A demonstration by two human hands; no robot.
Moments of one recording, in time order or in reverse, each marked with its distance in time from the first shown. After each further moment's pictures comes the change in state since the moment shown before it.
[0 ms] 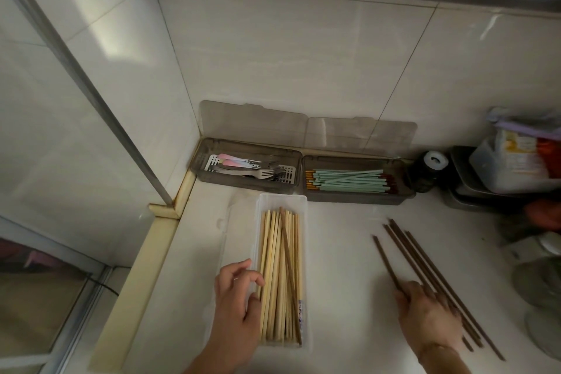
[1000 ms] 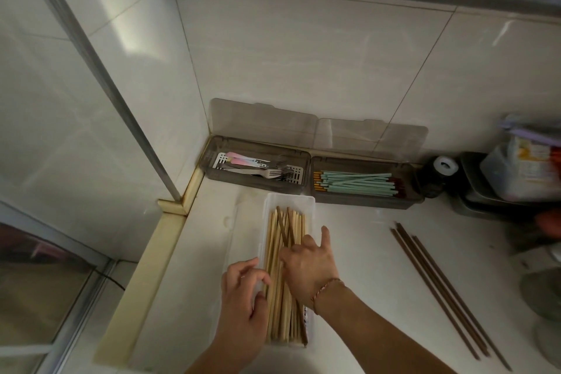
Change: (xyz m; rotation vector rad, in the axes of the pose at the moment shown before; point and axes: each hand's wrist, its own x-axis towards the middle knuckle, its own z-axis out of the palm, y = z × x) left_hand 0.001 0.001 -0.001 0.013 0.032 0.003; right_hand -0.008 -0.188 -0.057 -0.135 -0.104 -0.868
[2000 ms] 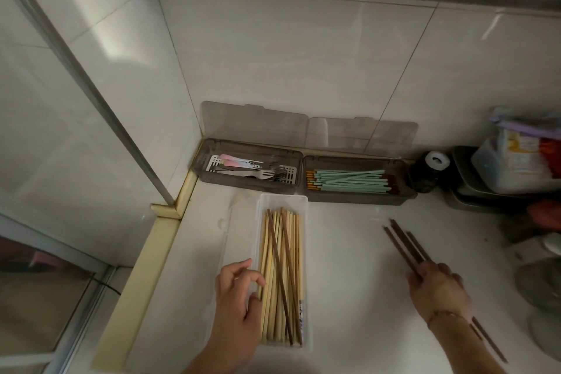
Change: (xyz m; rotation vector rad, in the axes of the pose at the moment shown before) left_hand -0.002 0.002 0.000 -0.003 -0.045 -0.026; right_hand -0.107 0.165 0.073 0.286 0.090 0.959
